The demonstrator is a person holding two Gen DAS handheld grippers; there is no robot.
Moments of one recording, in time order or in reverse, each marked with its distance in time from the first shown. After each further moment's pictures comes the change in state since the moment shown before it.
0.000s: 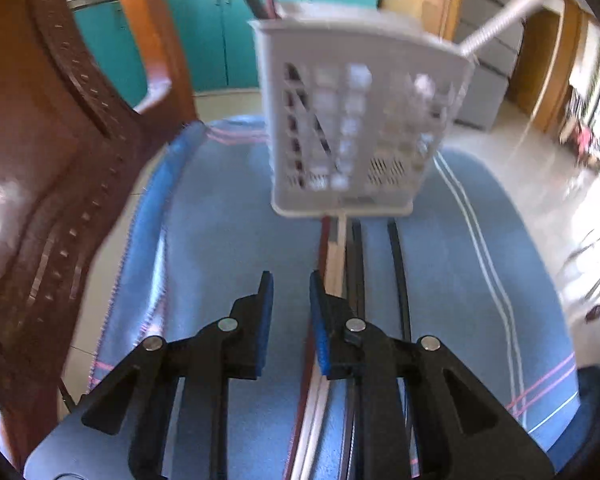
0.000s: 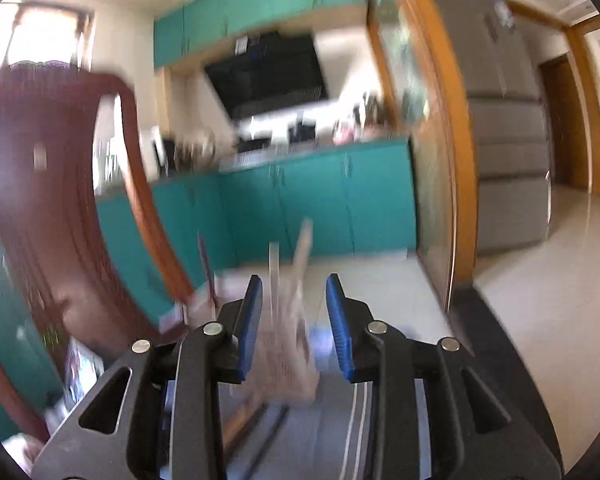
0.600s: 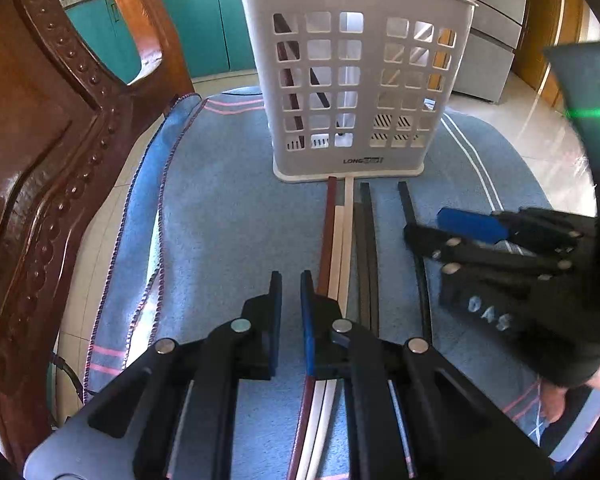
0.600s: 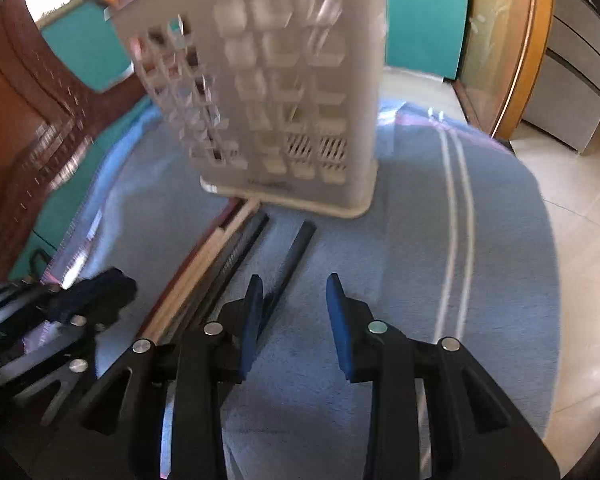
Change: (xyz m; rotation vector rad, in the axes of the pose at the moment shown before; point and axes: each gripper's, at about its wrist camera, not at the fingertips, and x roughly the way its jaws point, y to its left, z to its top) left arm 0.021 0.002 -0.009 0.031 0.066 0.045; right arm 0.149 0.038 -0.082 -0.082 0.612 0.030
